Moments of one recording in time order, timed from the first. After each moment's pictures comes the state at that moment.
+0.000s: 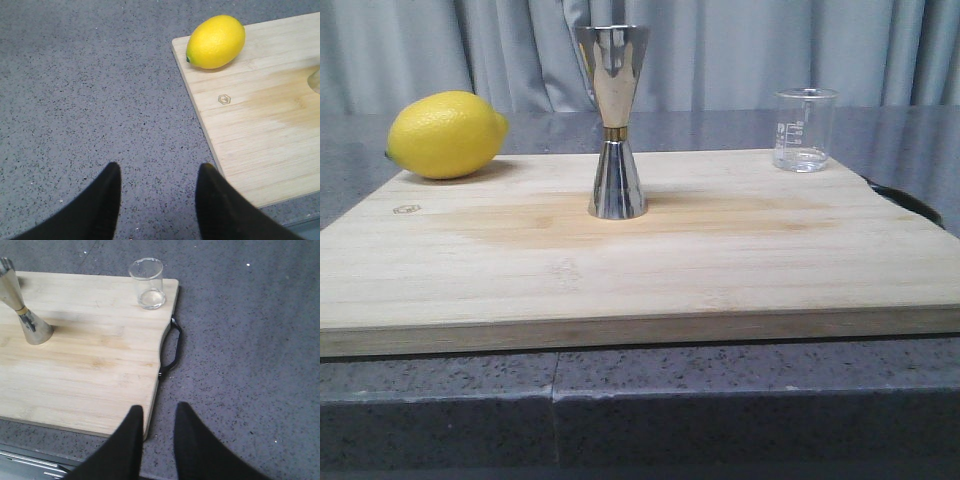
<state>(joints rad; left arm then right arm) -0.34 0.55 -0.87 0.12 1.02 -0.11 0.30 0.46 -0.75 -0.05 0.91 0.08</state>
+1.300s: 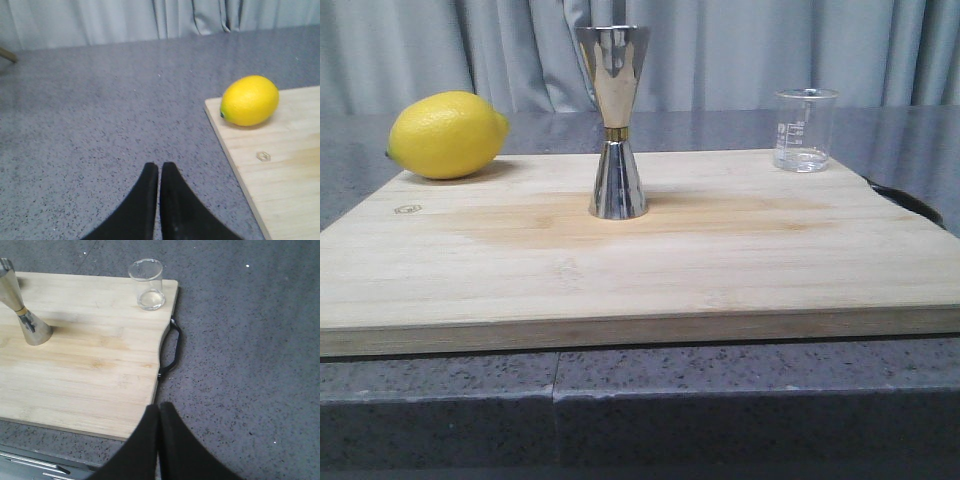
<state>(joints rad) -0.09 0.26 -0.49 -0.02 0.56 0.08 0.30 0.46 -0.75 -0.05 0.91 0.08</state>
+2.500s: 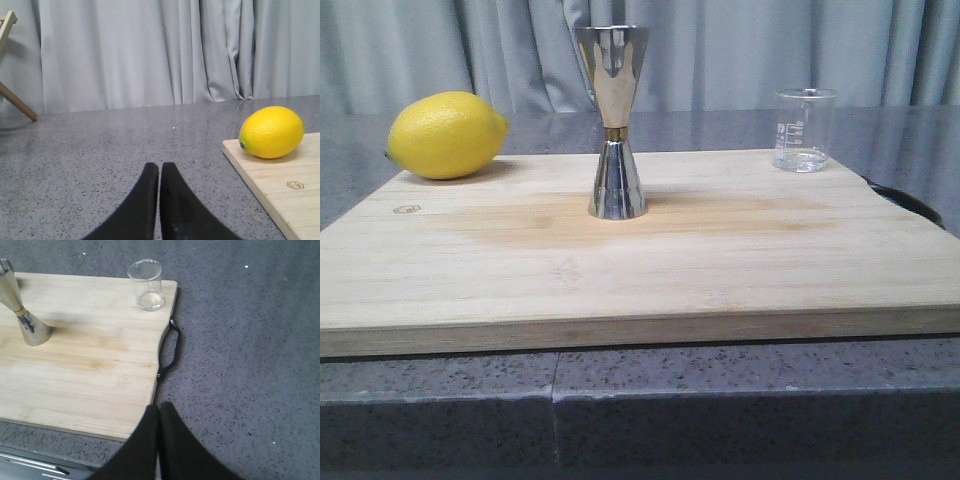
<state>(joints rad) -0.07 -0.01 0.00 -0.02 -0.02 0.09 0.30 0.46 -0.75 -0.06 0.91 0.08</state>
